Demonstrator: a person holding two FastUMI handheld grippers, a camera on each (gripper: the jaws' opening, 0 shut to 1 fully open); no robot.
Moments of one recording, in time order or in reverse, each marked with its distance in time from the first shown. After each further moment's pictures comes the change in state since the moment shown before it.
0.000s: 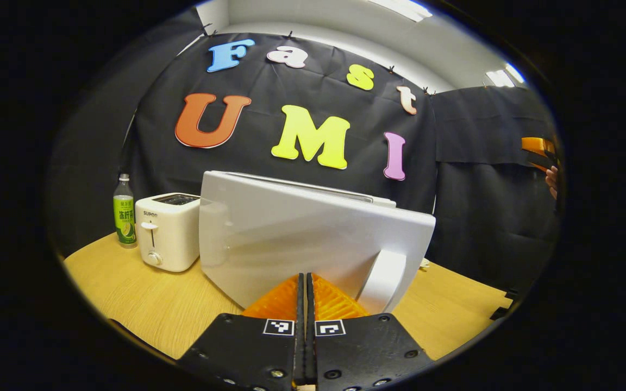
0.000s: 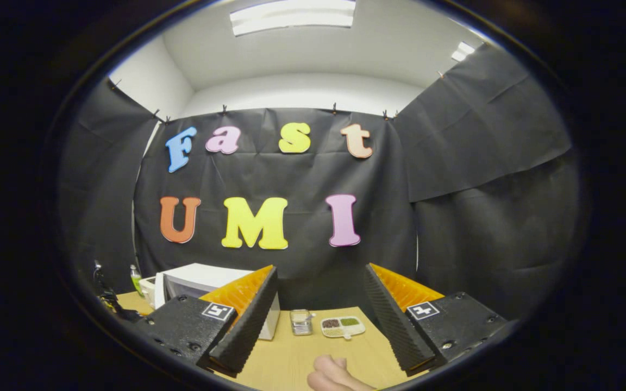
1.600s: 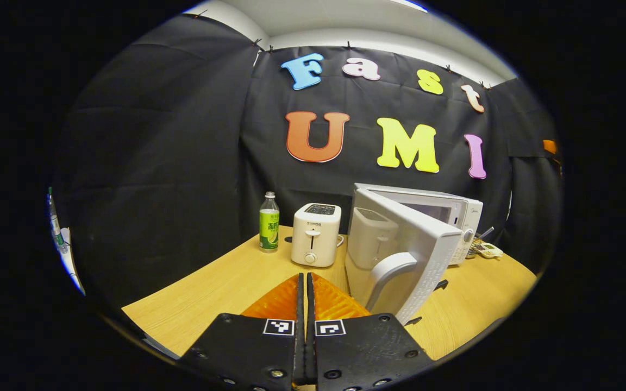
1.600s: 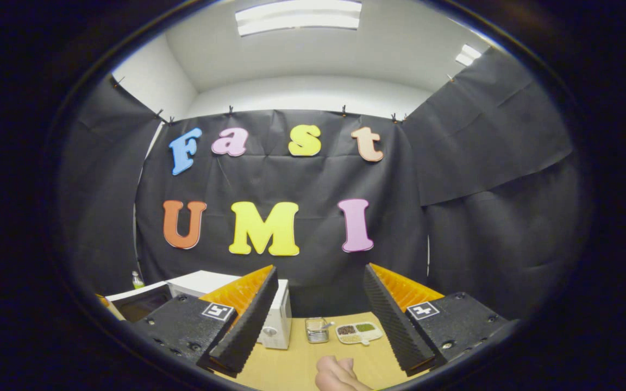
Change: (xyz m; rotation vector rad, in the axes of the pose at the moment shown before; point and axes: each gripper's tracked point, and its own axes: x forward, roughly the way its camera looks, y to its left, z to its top) left arm -0.178 0.173 0.026 0.055 0.029 0.464; right arm 0.041 0.043 -0.003 0.002 -0.034 0.016
